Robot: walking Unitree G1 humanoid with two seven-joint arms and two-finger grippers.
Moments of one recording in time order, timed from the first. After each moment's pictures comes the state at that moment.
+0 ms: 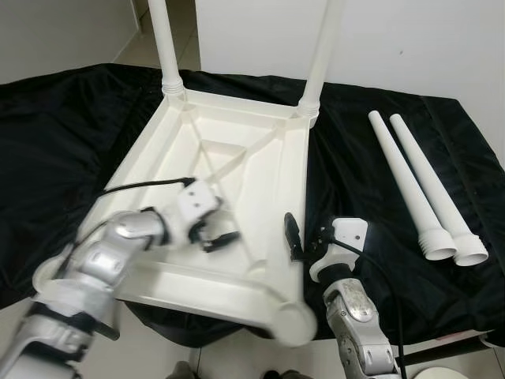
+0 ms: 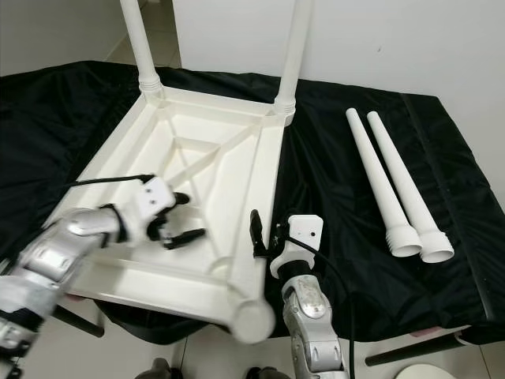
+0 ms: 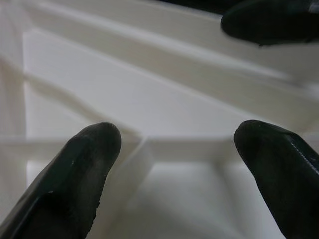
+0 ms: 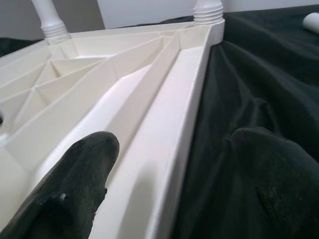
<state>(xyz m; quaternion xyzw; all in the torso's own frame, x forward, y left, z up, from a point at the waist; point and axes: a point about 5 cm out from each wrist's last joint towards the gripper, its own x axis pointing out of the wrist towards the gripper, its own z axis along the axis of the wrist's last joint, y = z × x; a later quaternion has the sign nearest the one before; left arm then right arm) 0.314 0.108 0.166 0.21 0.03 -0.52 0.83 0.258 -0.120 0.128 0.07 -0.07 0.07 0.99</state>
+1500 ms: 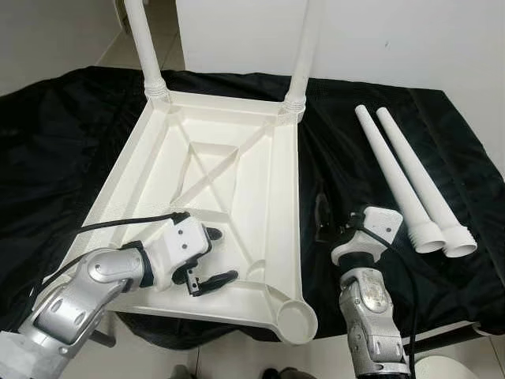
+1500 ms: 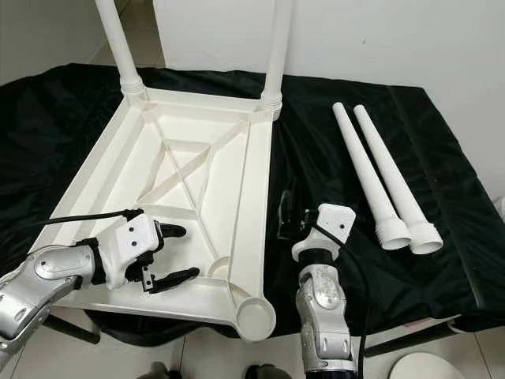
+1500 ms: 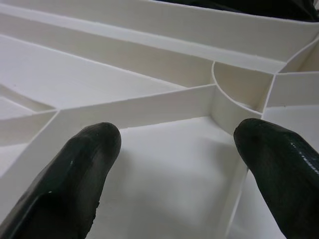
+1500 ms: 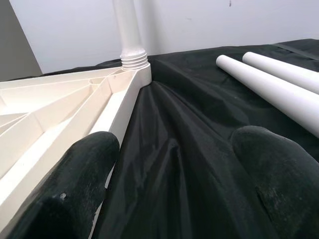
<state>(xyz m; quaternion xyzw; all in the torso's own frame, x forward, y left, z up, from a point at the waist) 0.247 0.133 0.155 0.25 0.06 -0.56 0.79 0.268 -0.148 0.146 0.07 -0.13 -0.03 0.99</state>
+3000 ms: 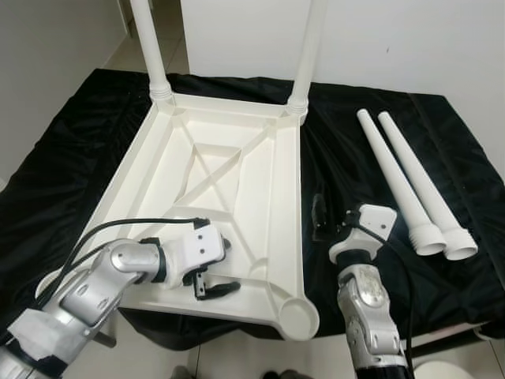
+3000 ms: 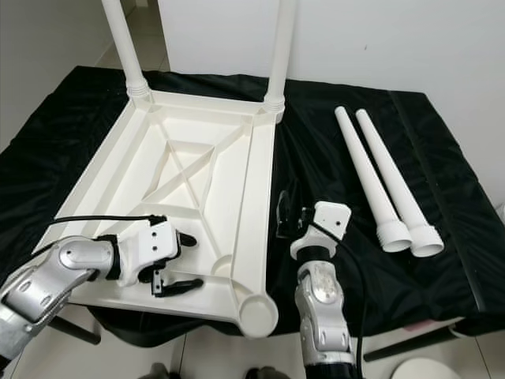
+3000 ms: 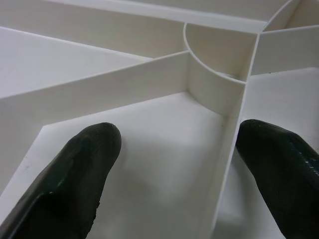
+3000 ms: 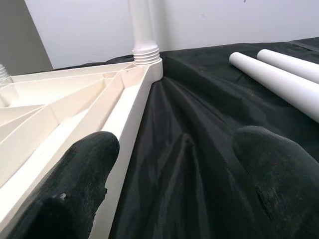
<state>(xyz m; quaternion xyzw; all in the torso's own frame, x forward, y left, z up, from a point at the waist) 0.269 0.116 0.146 0.28 0.09 -0.58 0.76 0.276 -0.145 0.142 0.06 -0.12 -0.02 0.99</state>
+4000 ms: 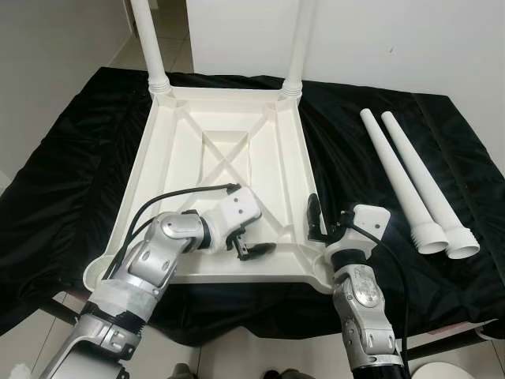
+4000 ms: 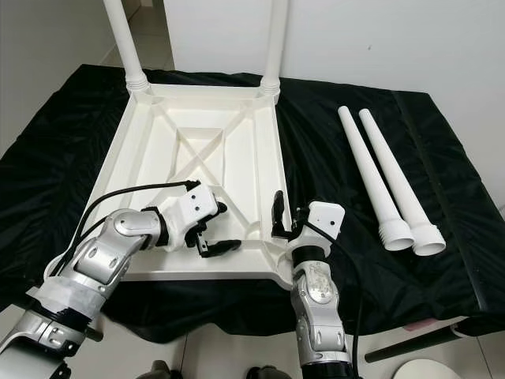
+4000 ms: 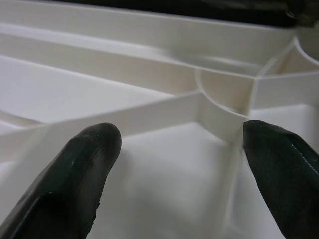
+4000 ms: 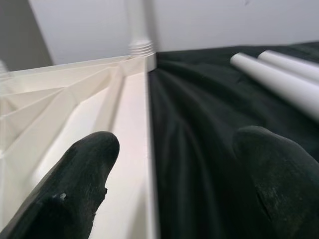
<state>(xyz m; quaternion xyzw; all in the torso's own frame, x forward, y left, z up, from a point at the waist) 0.316 0.081 0.170 0.23 0.04 -0.52 0.82 0.276 -0.145 0.141 0.05 -0.12 -0.03 0.99</state>
